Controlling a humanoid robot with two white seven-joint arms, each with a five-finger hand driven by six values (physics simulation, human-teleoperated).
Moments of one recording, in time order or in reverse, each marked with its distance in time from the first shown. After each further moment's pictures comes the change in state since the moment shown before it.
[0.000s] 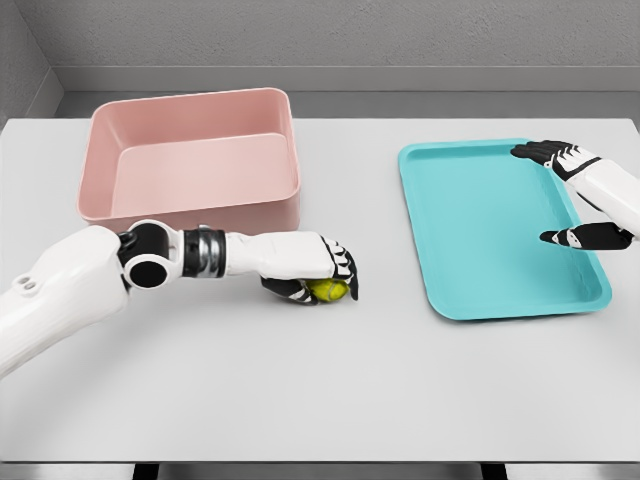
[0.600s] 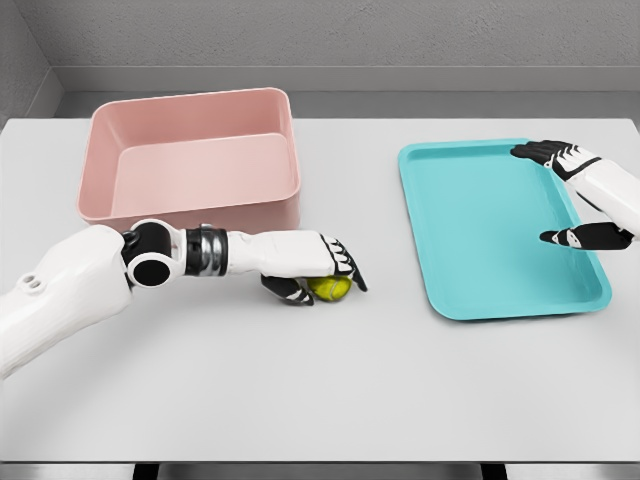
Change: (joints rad) left arm 0.000 -0.020 -0.002 0.041 -0.007 0.001 0.001; right arm 0.000 0.000 0.000 0.000 0.000 0.000 0.000
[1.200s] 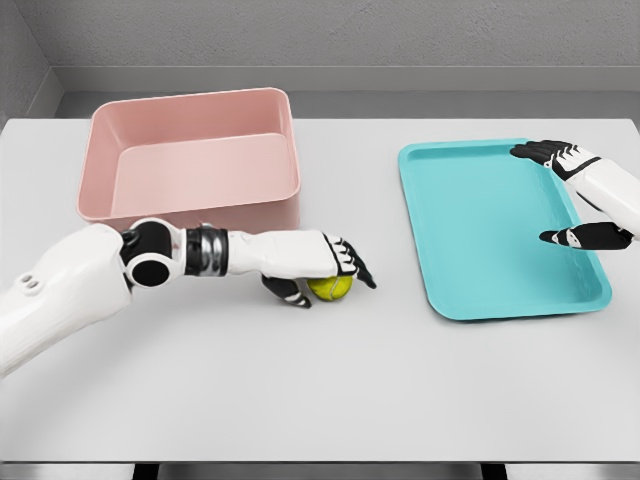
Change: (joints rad) left arm -0.003 0.006 0.000 -0.033 -0.008 -0.001 0.002; right arm -0.002 0.000 0.001 0.001 0.000 0.000 0.001
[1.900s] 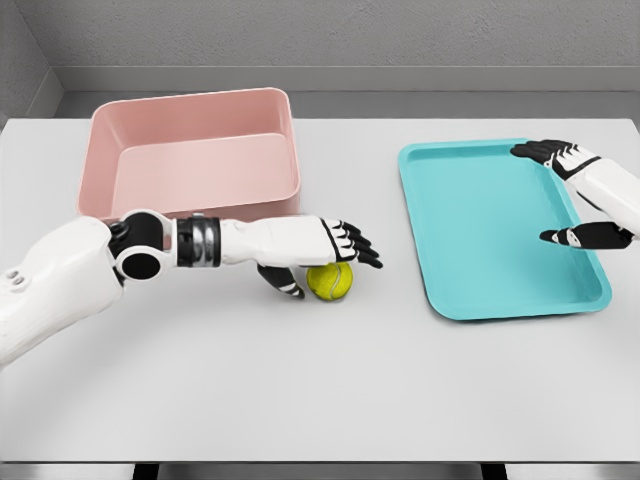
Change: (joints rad) left arm -0.005 0.027 0.039 -0.043 -0.002 0.000 0.014; right arm 0.000 0.000 0.000 0.000 0.000 0.000 0.000
